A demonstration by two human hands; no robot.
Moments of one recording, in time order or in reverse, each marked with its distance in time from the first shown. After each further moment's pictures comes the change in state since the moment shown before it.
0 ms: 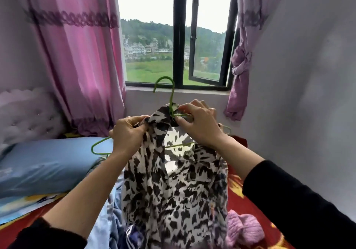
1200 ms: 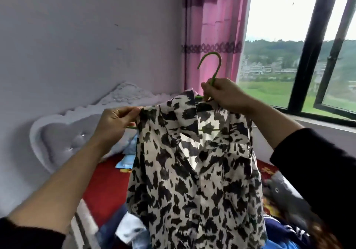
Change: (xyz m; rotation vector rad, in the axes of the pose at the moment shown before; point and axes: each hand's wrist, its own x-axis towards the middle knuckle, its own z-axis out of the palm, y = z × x) left_hand -0.160 0.101 -0.249 0.139 0.445 0.011; right_hand 0.043 -0.186 -0.031 0.553 -0.430 -0.475
